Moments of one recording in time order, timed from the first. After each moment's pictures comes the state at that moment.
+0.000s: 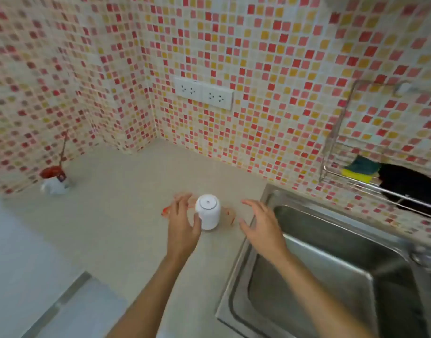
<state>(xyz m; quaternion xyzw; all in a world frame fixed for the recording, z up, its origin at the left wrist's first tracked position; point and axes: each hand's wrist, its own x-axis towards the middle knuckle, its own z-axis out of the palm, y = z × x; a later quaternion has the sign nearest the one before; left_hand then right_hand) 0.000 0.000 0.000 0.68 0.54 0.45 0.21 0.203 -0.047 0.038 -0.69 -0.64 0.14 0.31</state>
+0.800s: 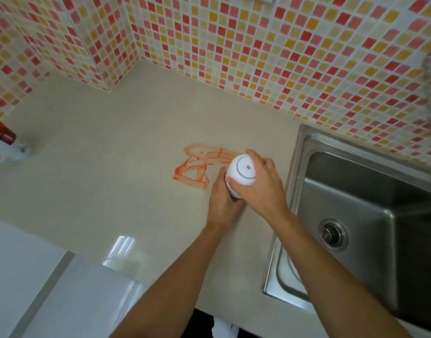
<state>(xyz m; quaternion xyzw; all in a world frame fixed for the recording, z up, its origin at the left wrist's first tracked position) 0.010 0.066 -0.128 0.62 0.52 0.32 0.49 0.105 0.046 -0.032 -0.79 -0.51 0.21 0.25</state>
